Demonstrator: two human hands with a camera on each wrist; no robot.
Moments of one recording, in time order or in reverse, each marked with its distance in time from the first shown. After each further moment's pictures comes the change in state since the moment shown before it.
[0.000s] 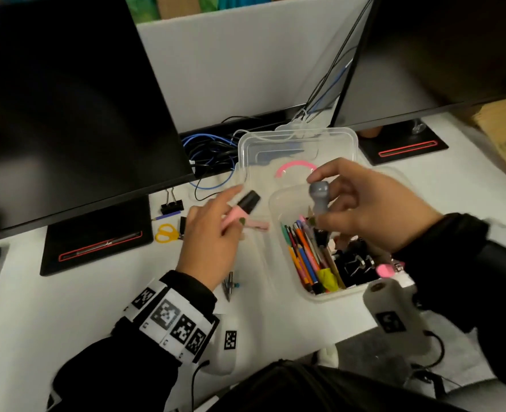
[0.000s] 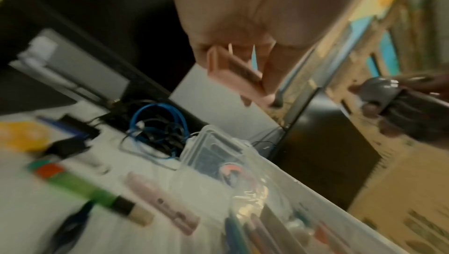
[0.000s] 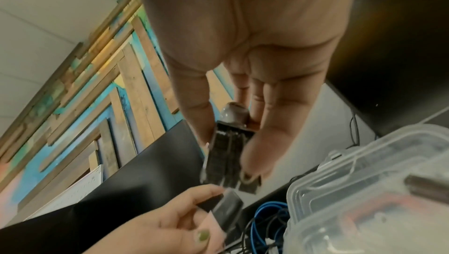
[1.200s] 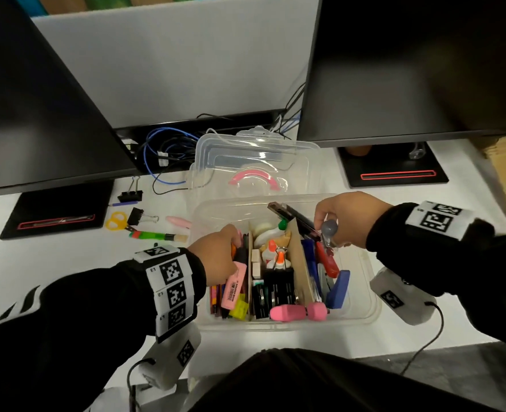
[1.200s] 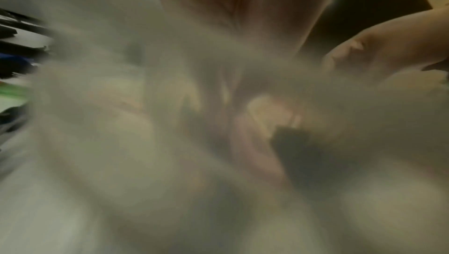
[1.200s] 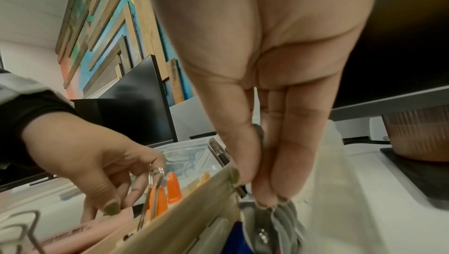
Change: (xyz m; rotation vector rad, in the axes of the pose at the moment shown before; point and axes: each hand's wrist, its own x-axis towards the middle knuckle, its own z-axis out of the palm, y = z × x) left_hand 0.045 0.061 0.133 0.431 -0.502 -0.460; right_hand 0.092 0.135 -0.118 -0.787 -0.458 0.019
